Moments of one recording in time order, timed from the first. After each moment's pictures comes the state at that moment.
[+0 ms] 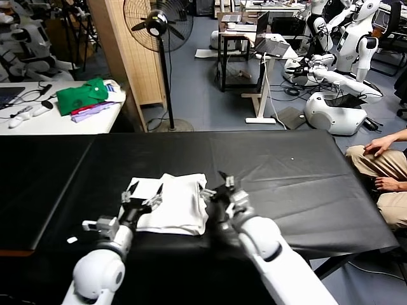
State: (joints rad) left arm 1.37 -1.28 -0.50 -2.08 -0.31 0.35 -0.05; right arm -0.90 1.29 -0.05 1.73 0.15 -0.40 0.05
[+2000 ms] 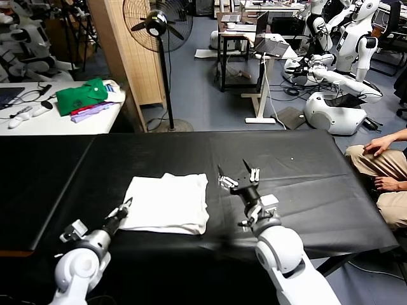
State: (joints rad) left arm 1.33 -1.29 -0.68 -1.85 -0.90 0.41 -0.09; right arm -1.11 1.29 0.19 2.01 0.22 -0.37 0.18
